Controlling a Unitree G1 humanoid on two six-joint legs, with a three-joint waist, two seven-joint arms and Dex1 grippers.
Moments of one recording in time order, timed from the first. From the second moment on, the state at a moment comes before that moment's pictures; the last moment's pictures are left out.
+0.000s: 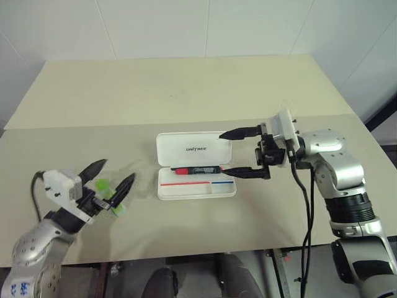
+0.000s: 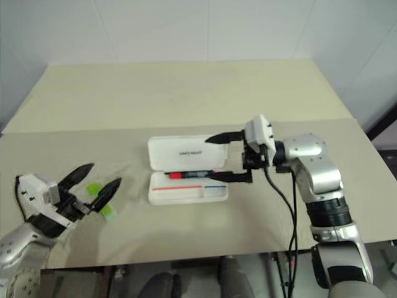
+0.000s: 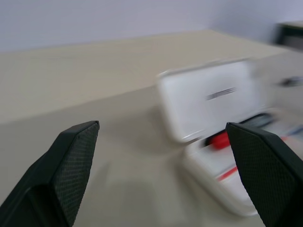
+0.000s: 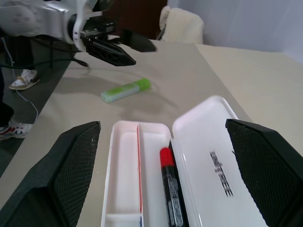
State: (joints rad) left arm 0.29 0.36 0.48 -0.57 -0.49 0.32 -0.41; right arm -0.69 -0.59 0.06 0.06 0.47 0.23 1.37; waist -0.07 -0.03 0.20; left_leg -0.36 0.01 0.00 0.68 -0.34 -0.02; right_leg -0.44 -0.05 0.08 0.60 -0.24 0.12
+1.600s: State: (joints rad) left arm 0.16 -0.02 0.22 -0.75 -0.14 0.92 0.27; right arm -0.71 -0.64 0.03 0.14 0.47 0.24 1.44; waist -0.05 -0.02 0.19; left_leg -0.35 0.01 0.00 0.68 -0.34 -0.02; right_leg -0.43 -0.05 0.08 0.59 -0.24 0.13
